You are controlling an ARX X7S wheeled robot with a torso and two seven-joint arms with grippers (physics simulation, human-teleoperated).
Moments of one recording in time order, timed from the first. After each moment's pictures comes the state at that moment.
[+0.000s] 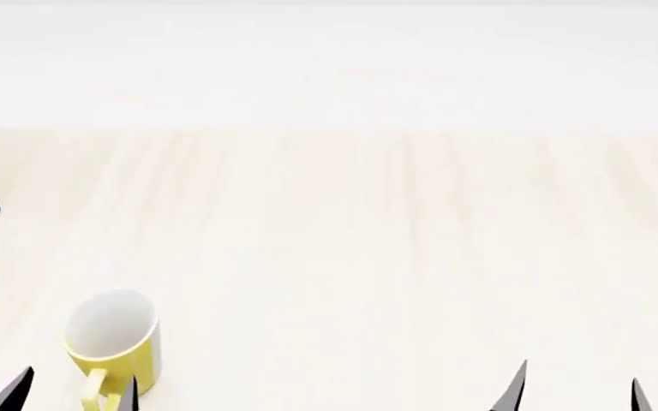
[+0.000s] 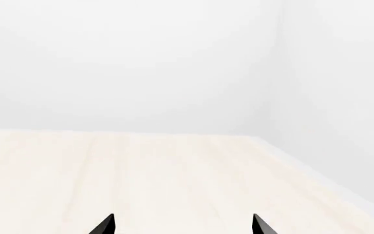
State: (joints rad) left arm -0.02 -0.17 0.14 0.01 -0.15 0.06 -0.09; right arm 0.02 0.19 0.03 -0.05 0.05 0.00 0.23
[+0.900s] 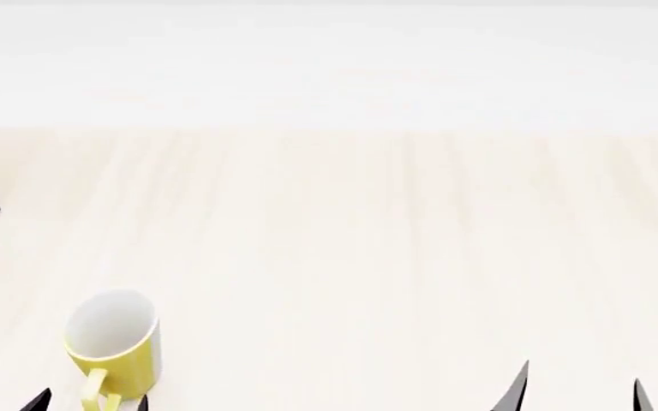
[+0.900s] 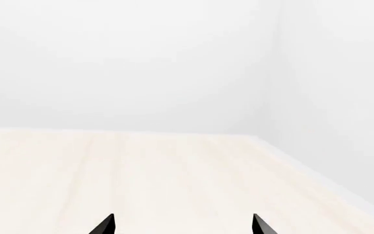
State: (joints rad) left arm -0.06 -0.18 0.17 -0.10 -0.18 -0.01 -0.11; right arm 0.02 0.21 0.02 -0.06 0.06 0.00 0.26
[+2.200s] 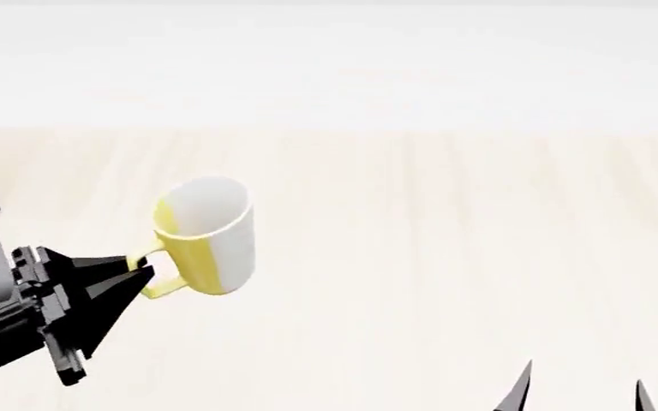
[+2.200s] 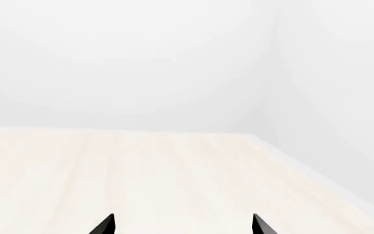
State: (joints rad) left arm -0.79 -0.42 0.31 -0.71 -0.56 -0.08 0.99; right arm 0.04 0.23 -0.01 -0.02 0.08 -0.02 0.29
